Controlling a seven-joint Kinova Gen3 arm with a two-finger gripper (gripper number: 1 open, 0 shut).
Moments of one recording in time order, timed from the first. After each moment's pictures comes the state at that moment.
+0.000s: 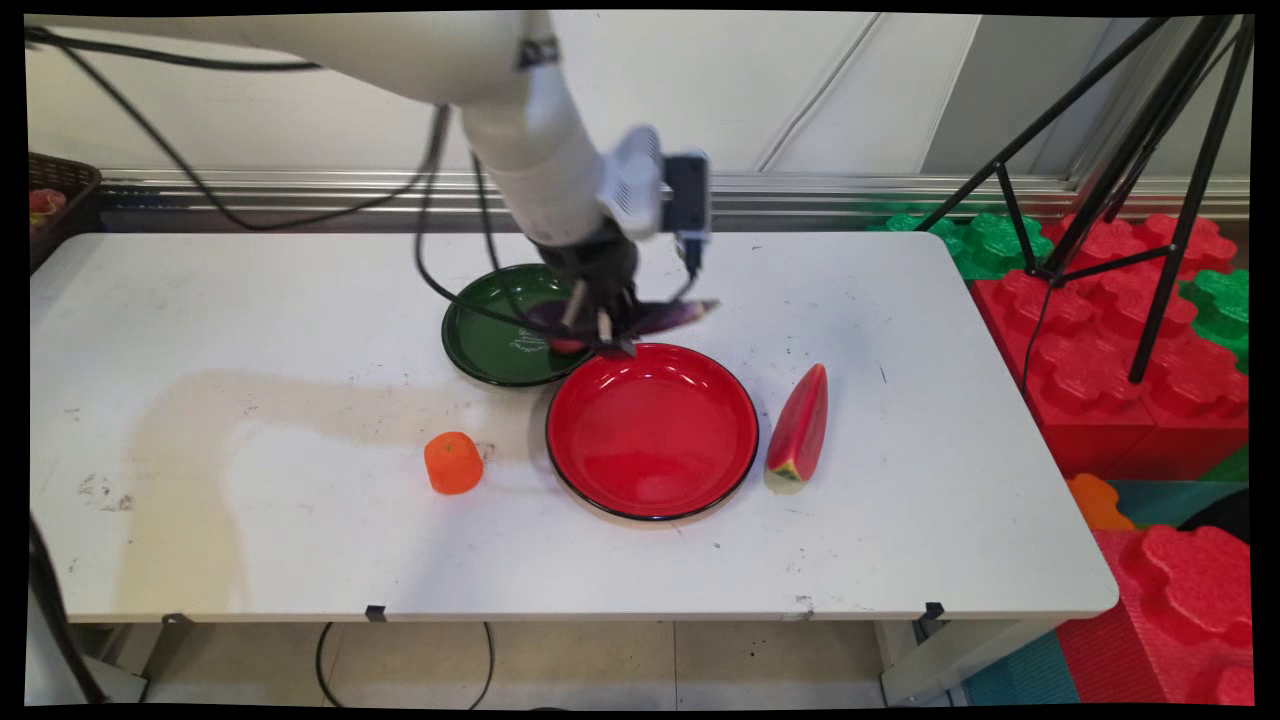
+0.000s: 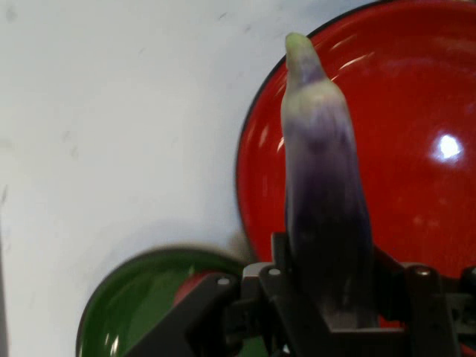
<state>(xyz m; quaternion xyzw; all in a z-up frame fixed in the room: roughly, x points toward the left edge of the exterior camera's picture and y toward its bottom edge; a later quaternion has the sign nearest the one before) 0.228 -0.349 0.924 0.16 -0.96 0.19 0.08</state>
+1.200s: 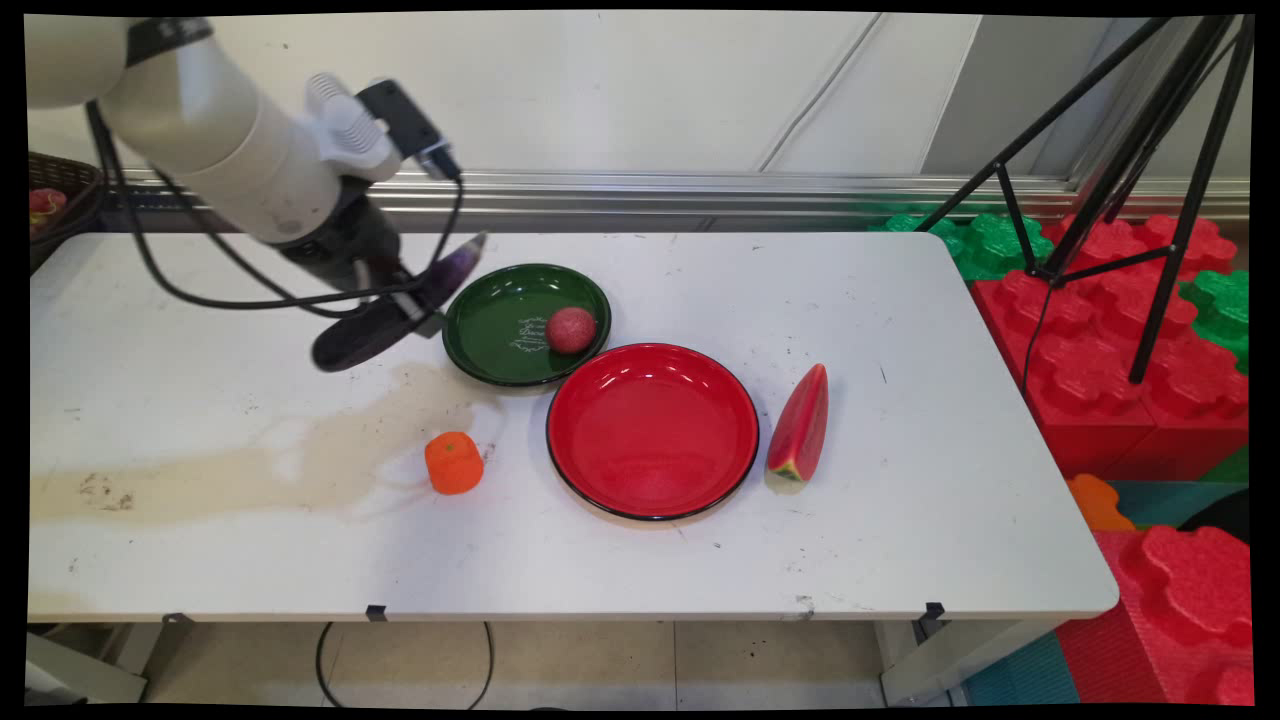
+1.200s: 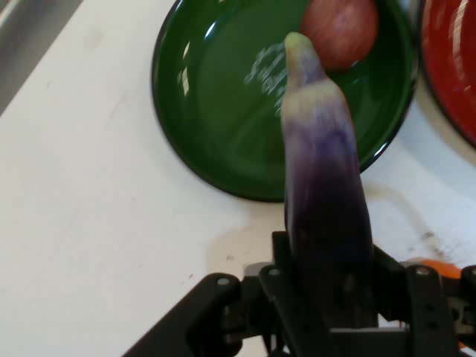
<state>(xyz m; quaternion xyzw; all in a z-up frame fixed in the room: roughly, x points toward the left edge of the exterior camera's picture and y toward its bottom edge) 0.370 -0.245 0.949 0.50 -0.83 0.22 0.09</state>
